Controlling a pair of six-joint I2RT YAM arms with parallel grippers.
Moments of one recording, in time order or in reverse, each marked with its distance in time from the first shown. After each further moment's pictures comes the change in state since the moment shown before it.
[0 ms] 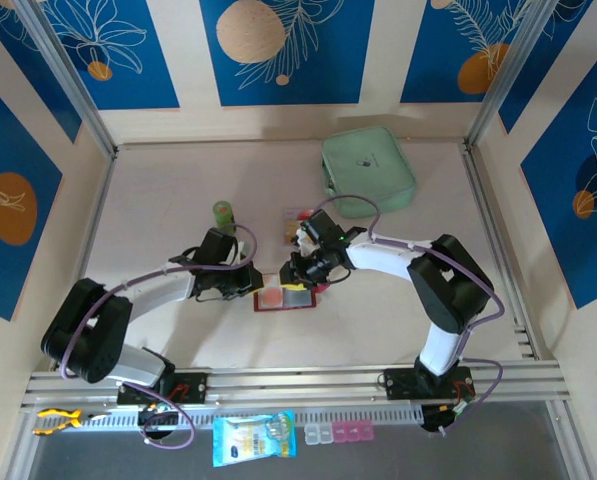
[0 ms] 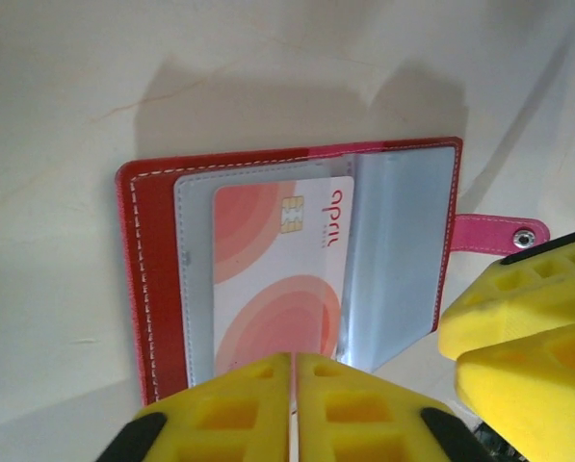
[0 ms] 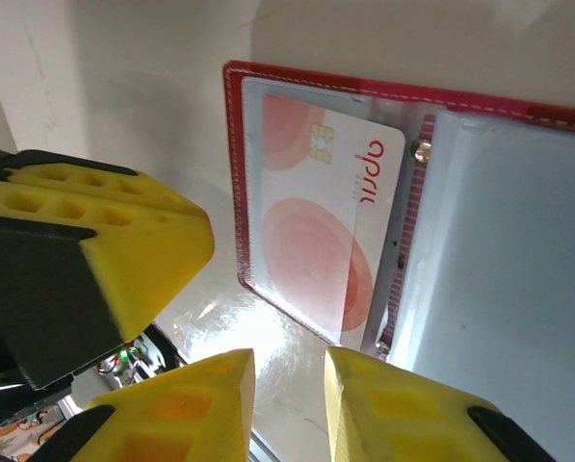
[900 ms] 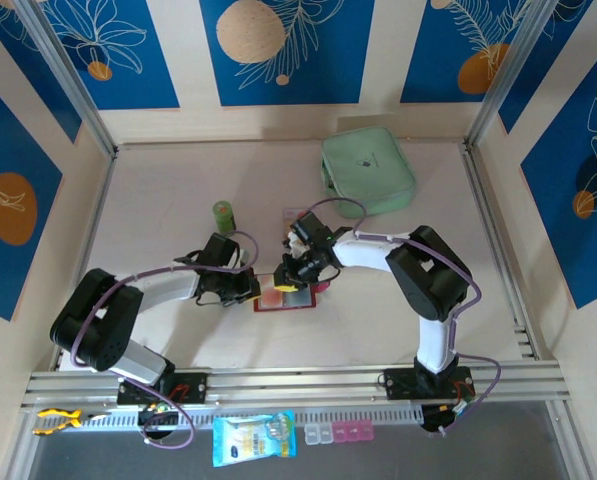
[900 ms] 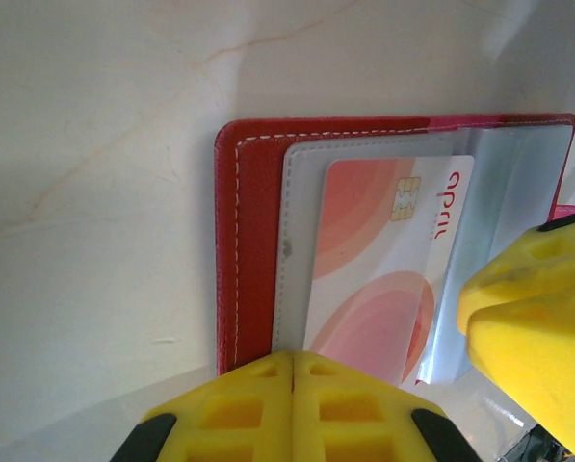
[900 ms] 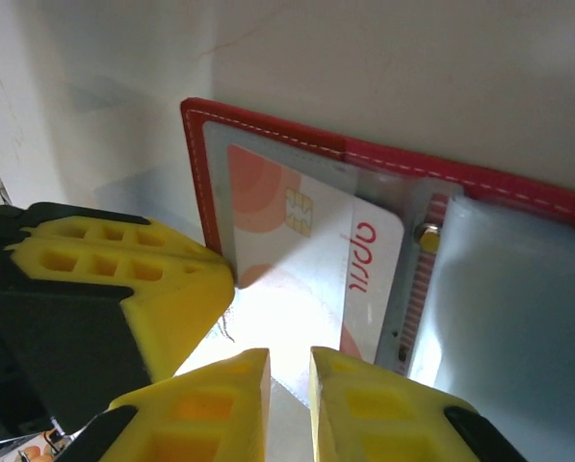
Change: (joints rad) left arm 0.003 0.066 -0.016 -0.015 -0.015 0.027; right arm 0.019 0.129 0.068 0.033 -0.006 0.015
